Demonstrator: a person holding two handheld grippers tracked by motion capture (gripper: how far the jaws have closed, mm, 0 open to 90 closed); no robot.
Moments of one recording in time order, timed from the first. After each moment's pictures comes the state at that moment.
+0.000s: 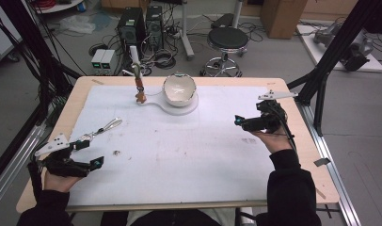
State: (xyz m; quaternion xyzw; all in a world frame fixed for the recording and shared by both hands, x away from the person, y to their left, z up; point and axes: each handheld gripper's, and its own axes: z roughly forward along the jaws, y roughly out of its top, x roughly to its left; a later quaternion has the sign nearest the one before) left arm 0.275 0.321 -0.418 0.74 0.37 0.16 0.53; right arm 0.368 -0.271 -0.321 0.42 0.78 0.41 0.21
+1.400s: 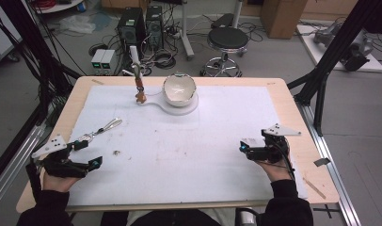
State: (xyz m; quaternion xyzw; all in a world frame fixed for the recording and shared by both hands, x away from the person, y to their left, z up) left arm 0.272 0.325 -0.419 0.74 0.38 0.16 0.54; right arm 0.318 -0.297 -0.403 0.44 0.75 0.44 0.23
